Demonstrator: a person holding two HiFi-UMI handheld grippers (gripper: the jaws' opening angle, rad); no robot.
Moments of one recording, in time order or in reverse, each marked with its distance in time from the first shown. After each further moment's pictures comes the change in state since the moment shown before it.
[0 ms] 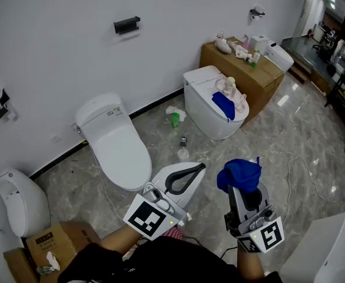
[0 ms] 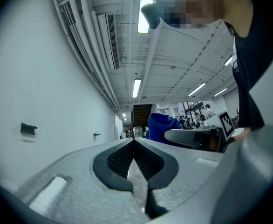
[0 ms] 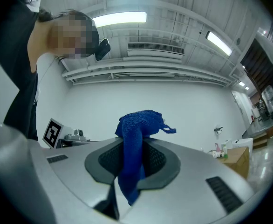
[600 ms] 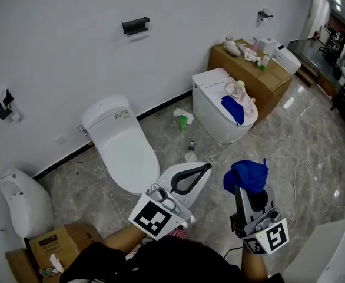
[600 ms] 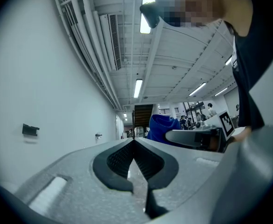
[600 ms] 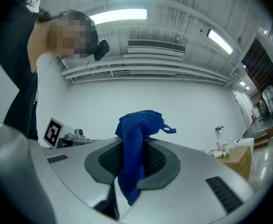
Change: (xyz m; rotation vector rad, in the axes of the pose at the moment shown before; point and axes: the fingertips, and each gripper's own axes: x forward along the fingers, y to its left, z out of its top) left arm -0.002 0.042 -0.002 0.008 -0.015 0.009; right arm 0.037 -0.002 -0.014 0.005 0.008 0.002
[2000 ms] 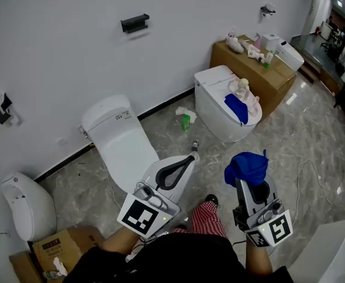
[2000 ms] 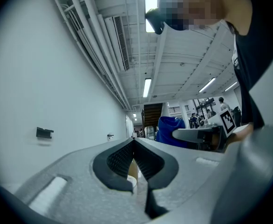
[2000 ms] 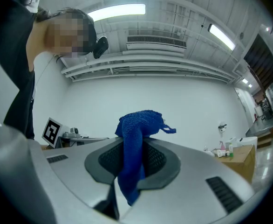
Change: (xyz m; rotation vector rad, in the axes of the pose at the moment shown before) left arm -0.013 0.069 -0.012 0.010 0.015 0.131; right arm 0.046 -0.021 -0.019 0.001 0.024 0.028
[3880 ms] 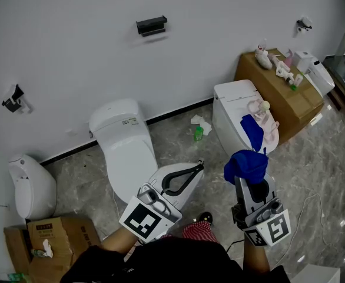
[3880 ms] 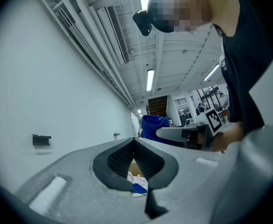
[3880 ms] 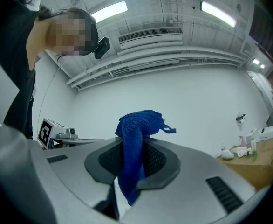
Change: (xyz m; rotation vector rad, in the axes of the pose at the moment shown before) left arm 0.149 0.053 -0.019 0.105 0.067 0.065; right arm 0.116 -0.151 -0.014 0.079 -0.019 0.191
